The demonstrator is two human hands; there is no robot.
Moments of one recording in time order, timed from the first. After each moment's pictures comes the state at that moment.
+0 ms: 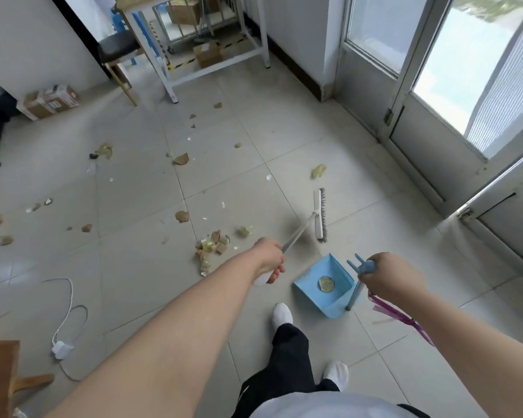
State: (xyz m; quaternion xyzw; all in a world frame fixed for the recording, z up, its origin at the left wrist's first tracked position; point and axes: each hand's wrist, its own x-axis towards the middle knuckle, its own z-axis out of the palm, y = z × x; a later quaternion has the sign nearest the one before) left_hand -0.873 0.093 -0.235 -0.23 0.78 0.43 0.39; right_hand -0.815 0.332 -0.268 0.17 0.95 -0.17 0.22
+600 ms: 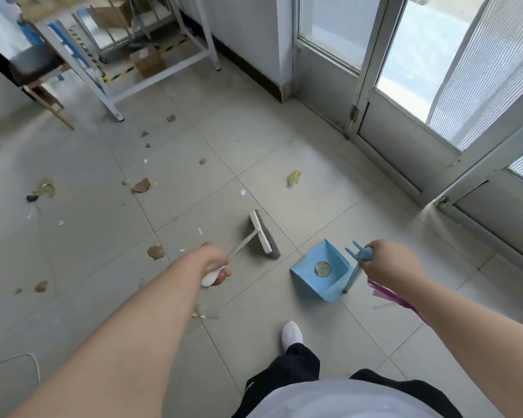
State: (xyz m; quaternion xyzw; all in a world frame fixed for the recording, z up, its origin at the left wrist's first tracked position) left_hand -1.069 -0.005 -0.268 -0.30 0.79 0.30 0.45; right_hand -0.947 0.321 -0.275 0.24 0.93 -0.18 0.21
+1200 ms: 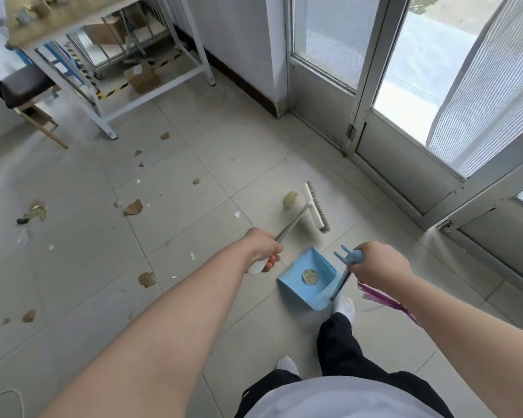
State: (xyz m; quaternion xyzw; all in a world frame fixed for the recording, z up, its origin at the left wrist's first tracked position) left_hand -1.165 0.157 -0.230 -0.18 0.77 0.42 0.45; right_hand -1.065 0.374 -0.270 0.23 0.93 -0.18 0.22
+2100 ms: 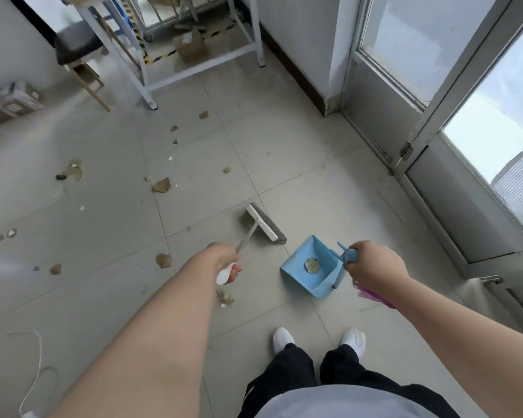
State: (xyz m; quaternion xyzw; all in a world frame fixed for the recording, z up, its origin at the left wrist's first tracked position) left_hand -1.276 0.058 -0.269 -0.42 0.69 0.42 0.42; right_hand -1.223 0.353 -0.264 0.14 0.94 -0.19 0.27
